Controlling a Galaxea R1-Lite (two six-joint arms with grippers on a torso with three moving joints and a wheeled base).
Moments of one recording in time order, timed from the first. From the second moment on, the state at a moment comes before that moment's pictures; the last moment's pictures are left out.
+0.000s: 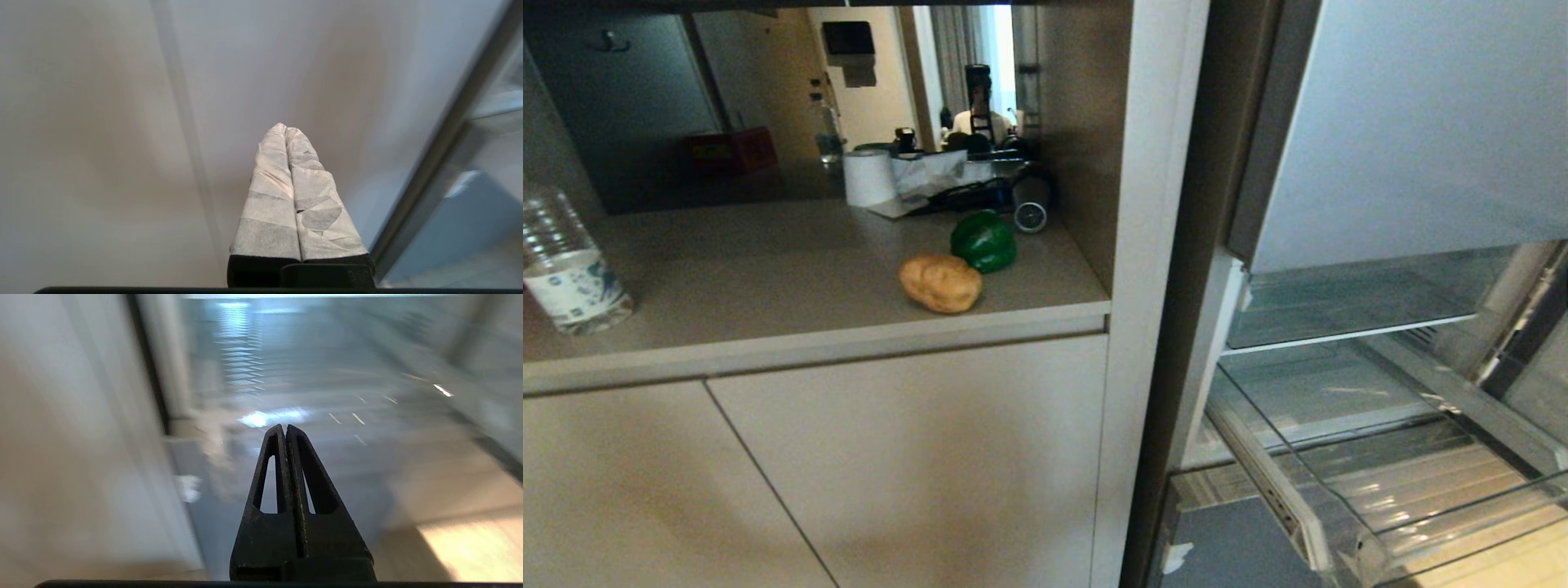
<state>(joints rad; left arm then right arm) -0.01 0.00 0.00 0.00 0.00 0.00 0.00 0.00 -0.01 0.02 0.01 0.00</state>
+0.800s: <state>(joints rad) -0.01 0.00 0.00 0.00 0.00 0.00 0.00 0.07 -0.14 0.00 0.08 -0.05</state>
